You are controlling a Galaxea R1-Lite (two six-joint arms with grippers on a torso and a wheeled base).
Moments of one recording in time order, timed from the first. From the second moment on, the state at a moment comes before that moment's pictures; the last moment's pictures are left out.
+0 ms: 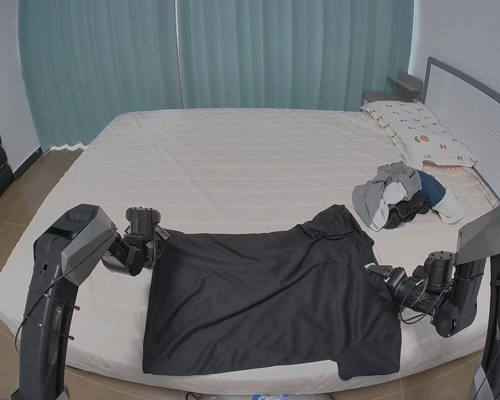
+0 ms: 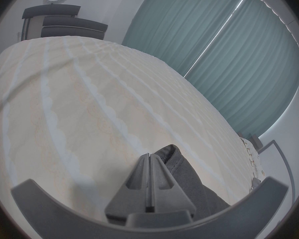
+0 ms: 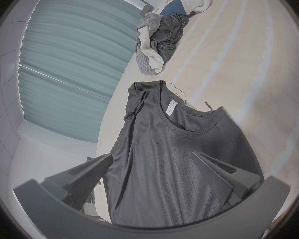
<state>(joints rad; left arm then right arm) -0.12 2.69 -1.53 -0.60 0.27 -0.85 0.07 2.40 -0.37 -1.55 0.28 0.98</state>
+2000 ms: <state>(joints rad) -0.04 2.69 -1.65 -0.46 0.27 -0.93 0.01 2.43 -0.57 -1.55 0.27 0.93</state>
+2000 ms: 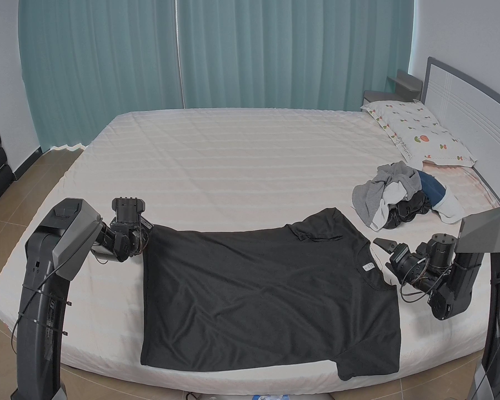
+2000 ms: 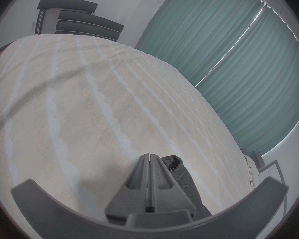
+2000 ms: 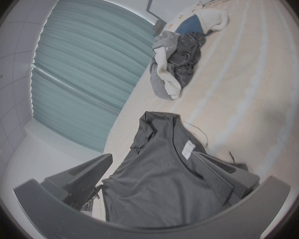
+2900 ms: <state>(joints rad) -0.04 2.68 -1.64 -0.44 0.27 -0.97 0.05 2.72 -1.39 -0.93 0.05 0.74</state>
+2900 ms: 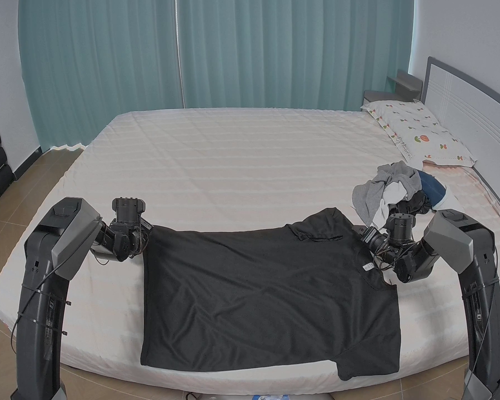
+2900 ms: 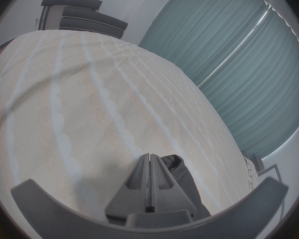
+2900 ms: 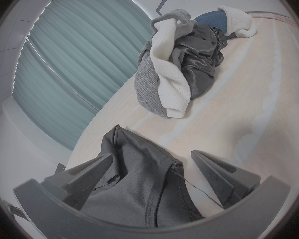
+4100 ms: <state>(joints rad) -0.05 2.69 -1.68 -0.44 0.26 -0.96 0.00 2.80 -1.52 -1.04 -0.04 0.78</state>
